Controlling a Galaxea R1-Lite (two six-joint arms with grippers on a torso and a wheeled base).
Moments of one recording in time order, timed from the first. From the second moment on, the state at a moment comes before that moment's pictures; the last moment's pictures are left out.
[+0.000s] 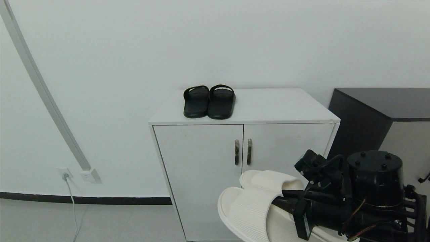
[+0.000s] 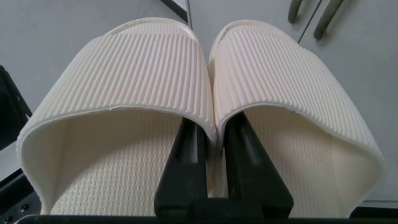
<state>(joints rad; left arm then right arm) 0.00 0.00 0.00 0.00 0.02 0.01 0.75 1.61 -0.51 -0.73 0.15 0.01</state>
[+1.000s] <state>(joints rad) 0.00 0.00 0.00 0.00 0.02 0.02 0.76 1.62 -0.49 -0.73 0.15 -0.01</state>
